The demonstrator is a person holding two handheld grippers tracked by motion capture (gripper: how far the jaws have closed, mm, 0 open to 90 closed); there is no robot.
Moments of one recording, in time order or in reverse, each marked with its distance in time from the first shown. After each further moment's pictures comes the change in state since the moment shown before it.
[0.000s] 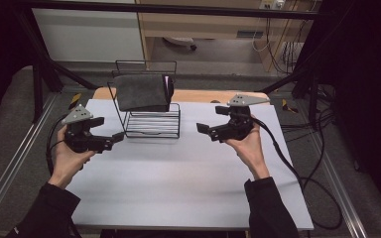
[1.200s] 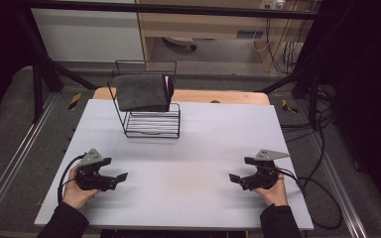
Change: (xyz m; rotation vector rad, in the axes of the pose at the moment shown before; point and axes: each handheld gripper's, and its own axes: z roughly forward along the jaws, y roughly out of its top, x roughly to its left) left arm -0.007 -0.121 0.026 0.147 -0.073 -0.004; right arm -0.042 -0.178 -0.050 0.186 -0.060 0.092
